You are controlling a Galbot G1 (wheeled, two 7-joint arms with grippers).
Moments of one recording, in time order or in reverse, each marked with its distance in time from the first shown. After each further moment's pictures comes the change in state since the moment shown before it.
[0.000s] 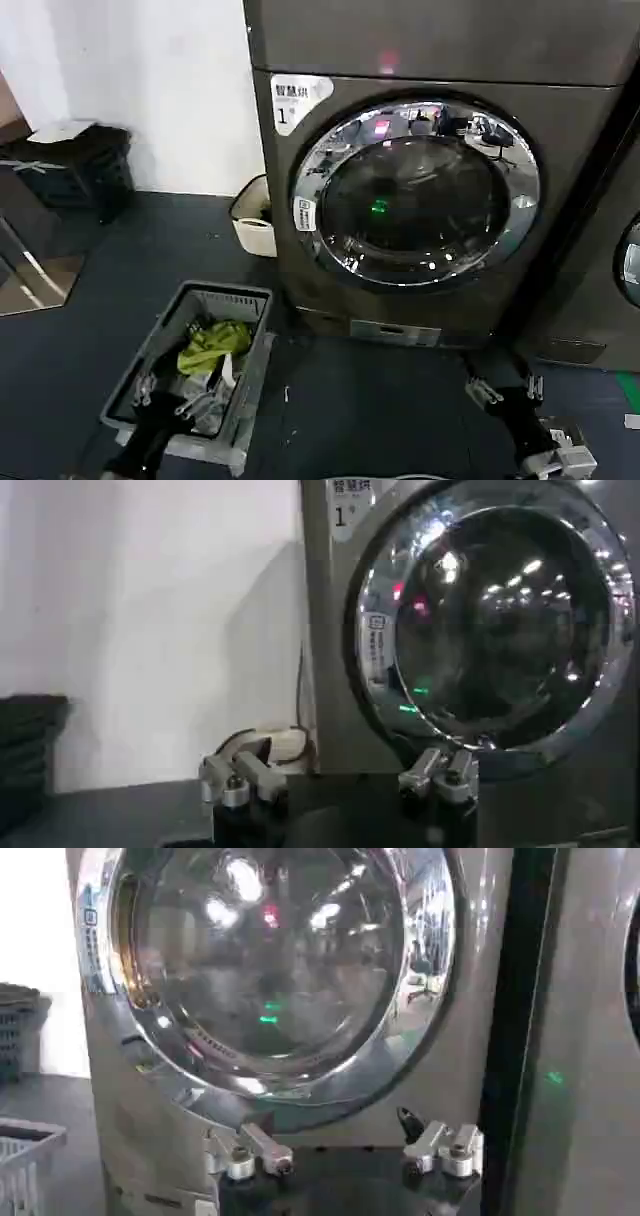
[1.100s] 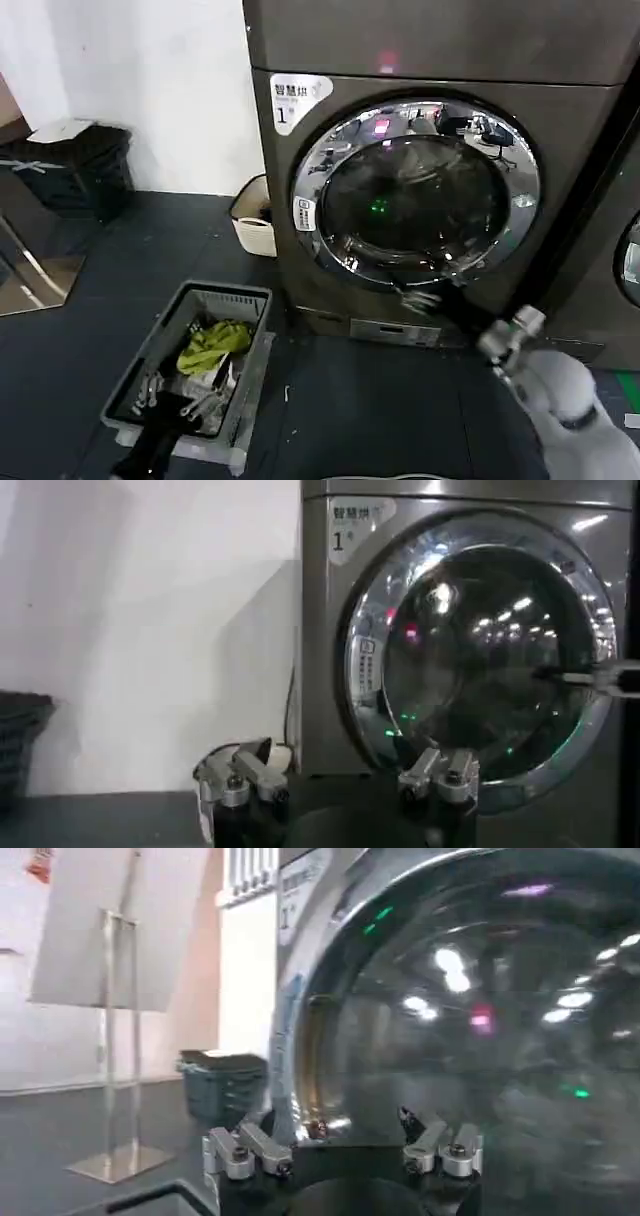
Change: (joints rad) left arm 0.012 -0.039 0.039 -0.012 -0.019 -0.031 0.016; right arm 0.741 -0.398 -0.528 -0.349 0.343 -0.054 -0.156
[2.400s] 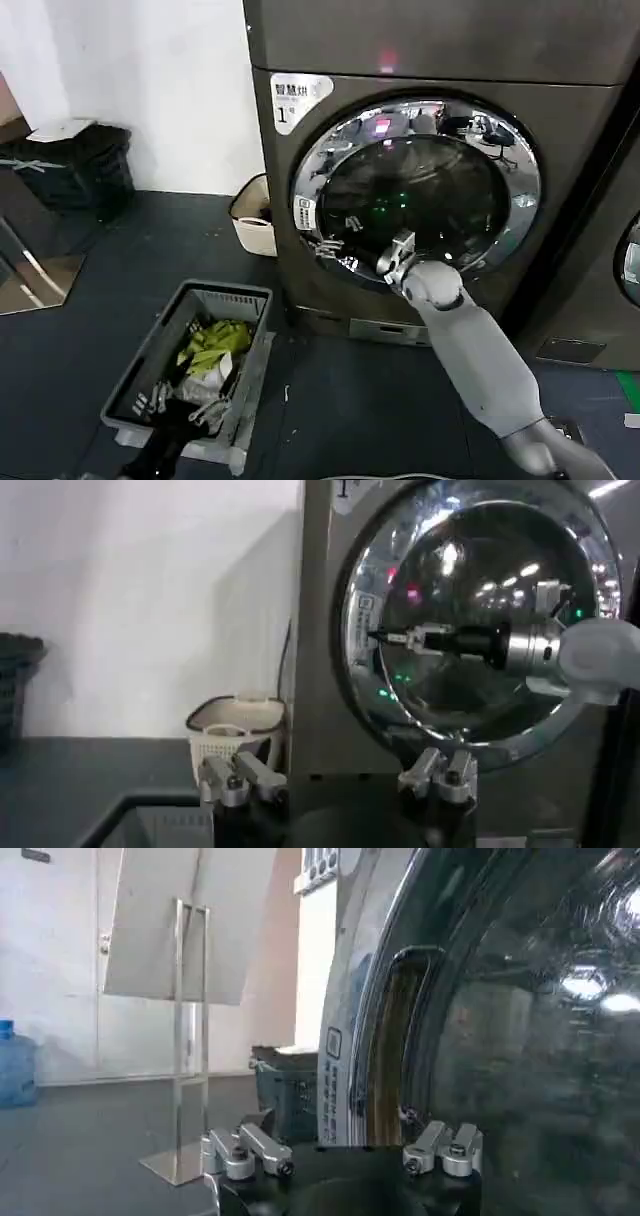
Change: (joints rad) left arm -0.012 -0.007 0.002 -0.005 -0.002 0.144 0.009; right arm 0.458 0.280 -0.266 -0.538 -0.082 0.065 -0.157
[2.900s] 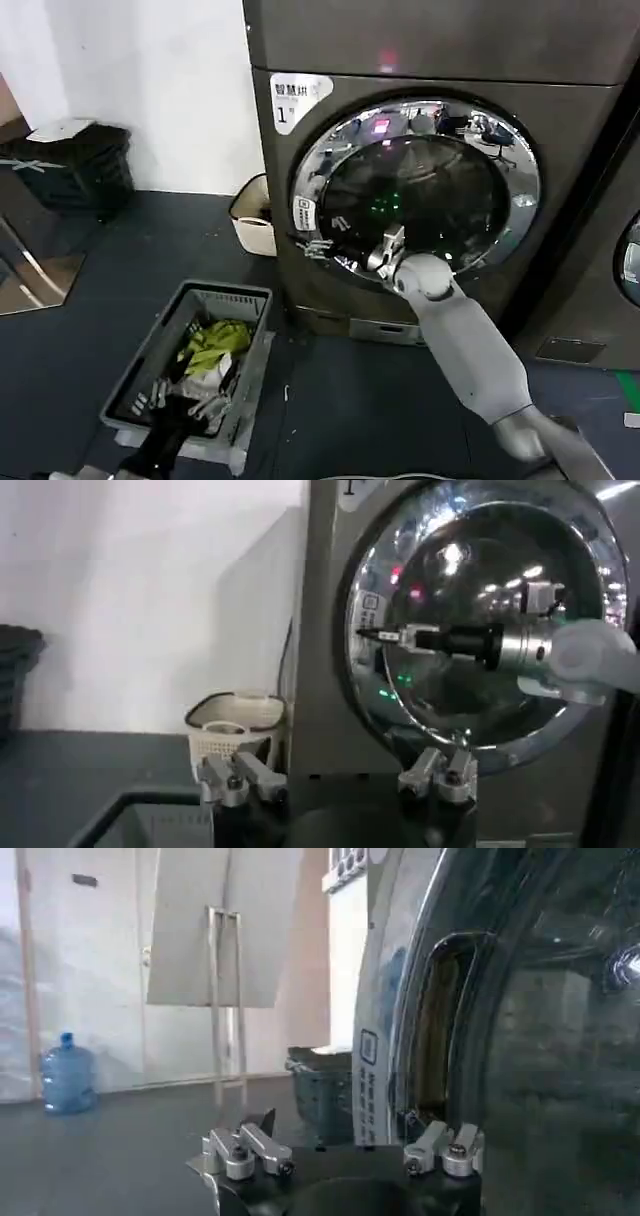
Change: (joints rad) left arm -0.039 0.003 -0.026 0.017 -0.033 0.021 0.063; right arm 0.002 -0.005 0.003 0.008 0.035 -0.036 -0.143
